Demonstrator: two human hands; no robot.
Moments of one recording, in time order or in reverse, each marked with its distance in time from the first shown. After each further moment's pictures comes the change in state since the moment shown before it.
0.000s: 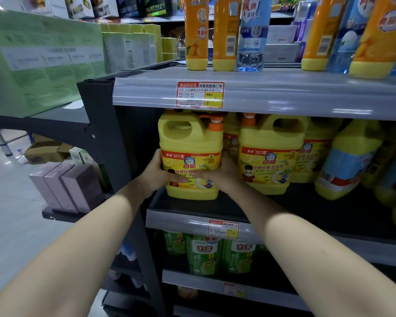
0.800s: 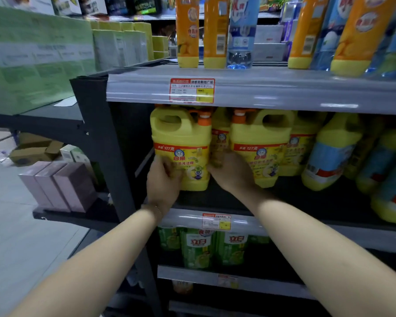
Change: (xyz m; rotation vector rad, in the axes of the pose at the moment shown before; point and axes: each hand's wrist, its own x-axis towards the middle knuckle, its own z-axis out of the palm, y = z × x) left_hand -0.037 -0.007 0.059 0.377 0.574 0.269; right_hand -0.031 -0.010 -0.025 -0.701 0.181 -0.086
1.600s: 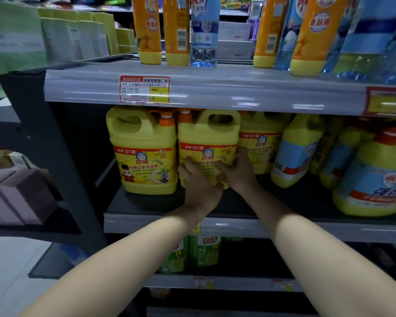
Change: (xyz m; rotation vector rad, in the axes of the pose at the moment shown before) left_hand -0.049 0.089 0.111 -0.030 -0.322 -0.087; right_hand 0.016 0.097 -0.024 0.664 0.162 0.115
